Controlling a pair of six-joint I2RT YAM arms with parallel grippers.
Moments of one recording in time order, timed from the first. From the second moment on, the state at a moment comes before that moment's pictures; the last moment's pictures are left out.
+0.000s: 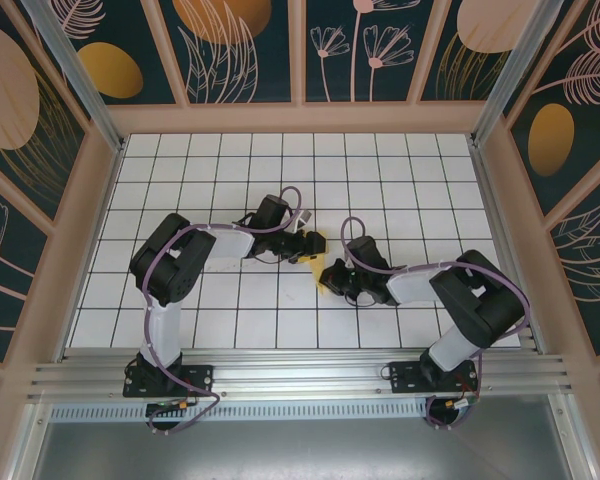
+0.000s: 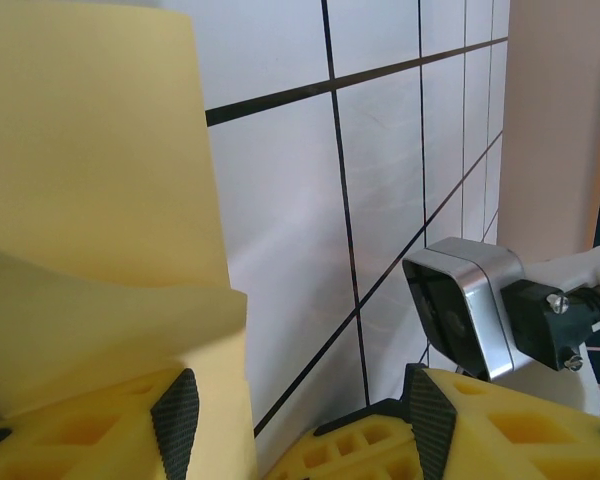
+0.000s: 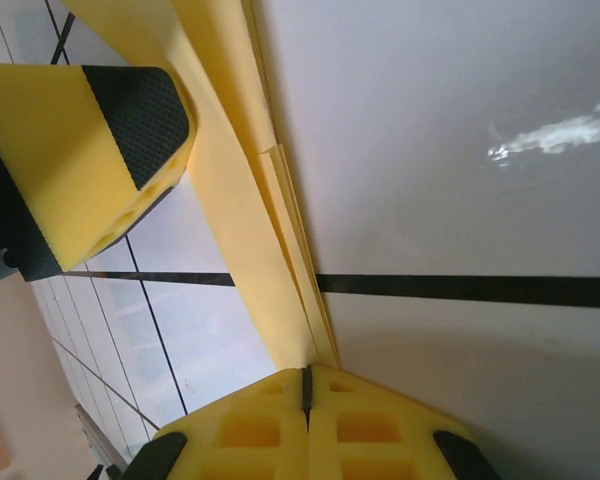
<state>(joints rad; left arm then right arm) -0.61 2.03 1.07 0.14 0.76 -0.79 0.66 1.58 0.48 0.30 -0.38 1.15</state>
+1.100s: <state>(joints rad) -0.61 2.03 1.08 0.14 0.76 -0.78 0.65 1.61 0.46 0.35 -0.47 1.16</state>
